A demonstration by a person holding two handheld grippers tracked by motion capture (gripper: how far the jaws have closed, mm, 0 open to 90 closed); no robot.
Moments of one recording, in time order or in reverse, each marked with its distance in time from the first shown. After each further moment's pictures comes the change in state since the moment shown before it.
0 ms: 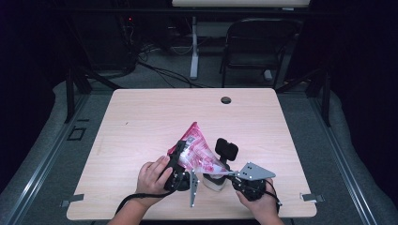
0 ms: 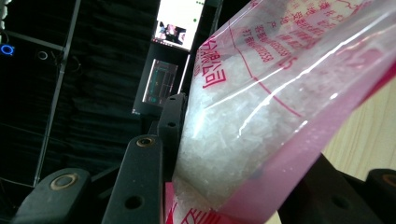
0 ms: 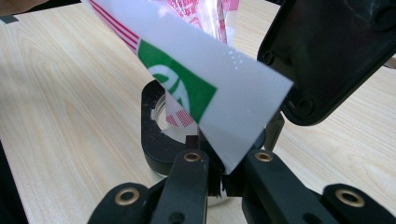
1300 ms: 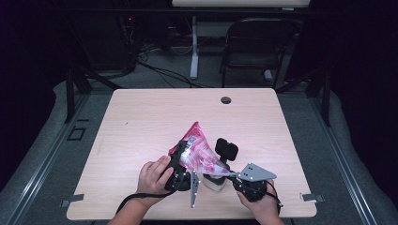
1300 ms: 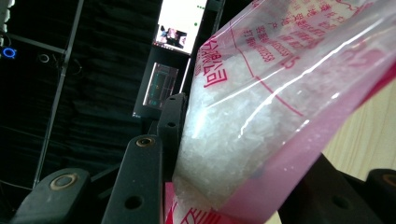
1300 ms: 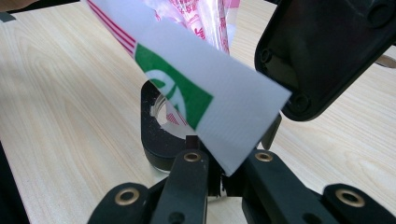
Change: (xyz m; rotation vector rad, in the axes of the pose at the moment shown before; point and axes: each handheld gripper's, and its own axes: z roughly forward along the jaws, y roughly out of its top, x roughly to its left) left arm 0.001 0.003 0.000 -0.016 0.003 -0.008; right arm 0.001 -0.001 -0.003 0.006 -0.012 -0.004
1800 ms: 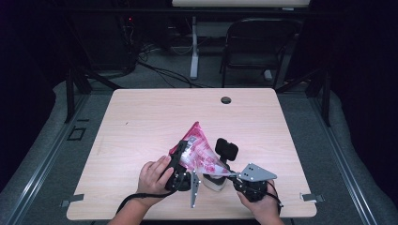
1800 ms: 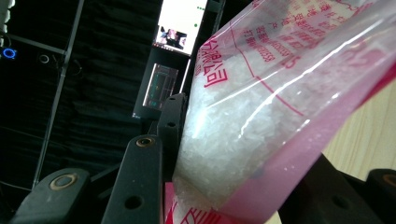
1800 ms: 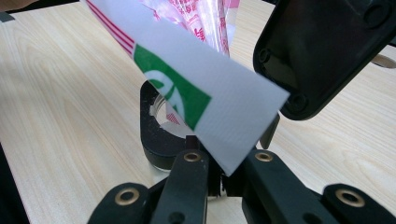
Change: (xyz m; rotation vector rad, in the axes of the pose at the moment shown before) left arm 0.000 0.001 0.000 -0.001 -0.003 0.001; right arm 0.000 0.000 -0.001 -0.005 -0.004 0.001
